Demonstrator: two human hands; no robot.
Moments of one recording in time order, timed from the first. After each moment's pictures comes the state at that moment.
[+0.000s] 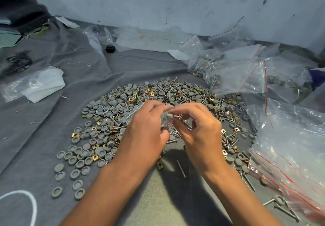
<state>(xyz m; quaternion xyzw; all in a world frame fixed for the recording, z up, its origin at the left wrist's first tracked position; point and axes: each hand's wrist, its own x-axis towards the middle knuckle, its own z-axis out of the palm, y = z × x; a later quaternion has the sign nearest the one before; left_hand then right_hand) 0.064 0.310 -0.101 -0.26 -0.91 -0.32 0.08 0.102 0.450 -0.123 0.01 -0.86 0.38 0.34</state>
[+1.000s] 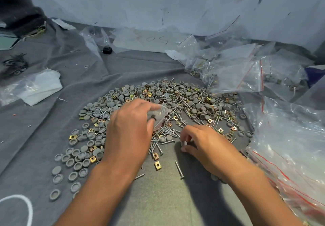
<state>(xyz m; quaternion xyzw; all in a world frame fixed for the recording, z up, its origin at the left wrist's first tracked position) 0.063 0.301 -0.091 -0.20 -0.92 -0.31 0.15 0.120 0.493 -0.124 0.01 -0.99 0.16 -0.03</state>
